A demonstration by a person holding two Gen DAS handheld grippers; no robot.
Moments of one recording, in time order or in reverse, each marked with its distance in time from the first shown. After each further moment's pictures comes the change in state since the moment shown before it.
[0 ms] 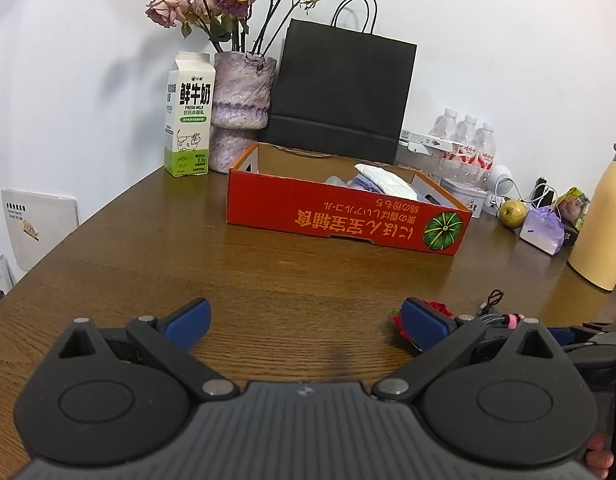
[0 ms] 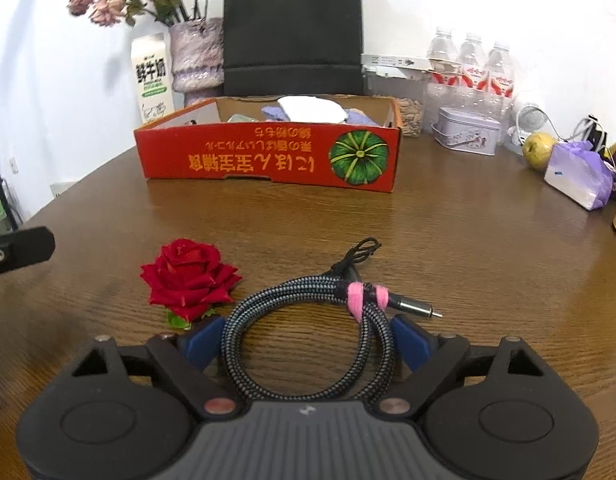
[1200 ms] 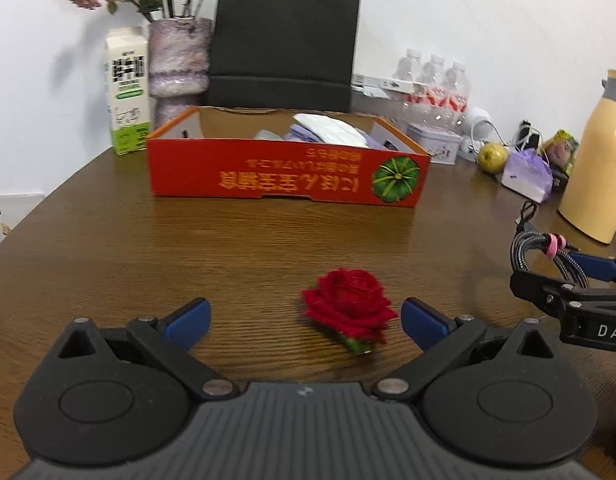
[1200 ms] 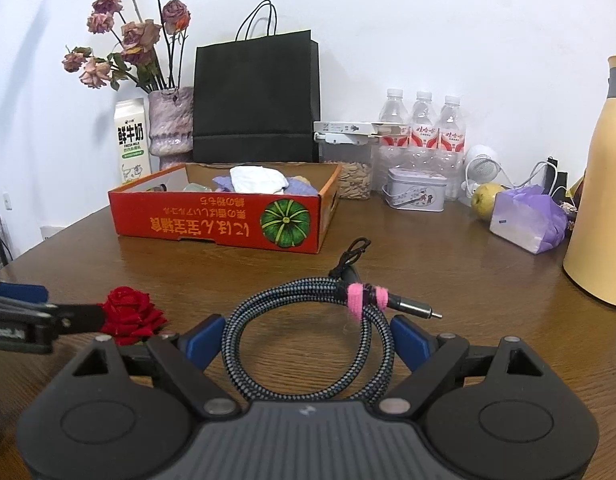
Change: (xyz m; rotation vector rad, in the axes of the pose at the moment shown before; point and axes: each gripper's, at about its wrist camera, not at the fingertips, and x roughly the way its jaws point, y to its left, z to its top) left arm 0.047 -0.076 -0.009 0.107 0.129 -0.019; right arm -0.041 -0.064 -0.005 -0.017 -0.200 -0.034
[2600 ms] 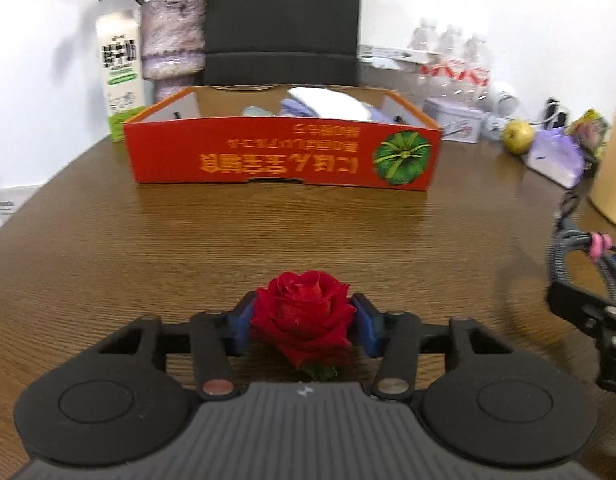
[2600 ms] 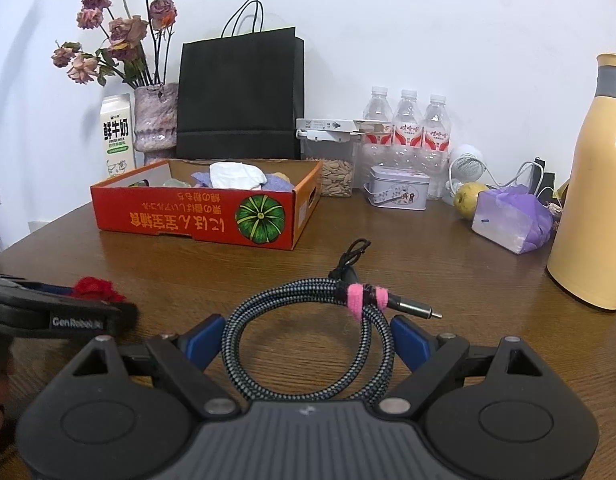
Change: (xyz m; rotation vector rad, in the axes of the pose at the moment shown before) left arm 0.041 -0.030 0.008 -0.005 0.062 0.067; right arm 0.003 -0.012 -0.002 -0.010 0.006 -0.042
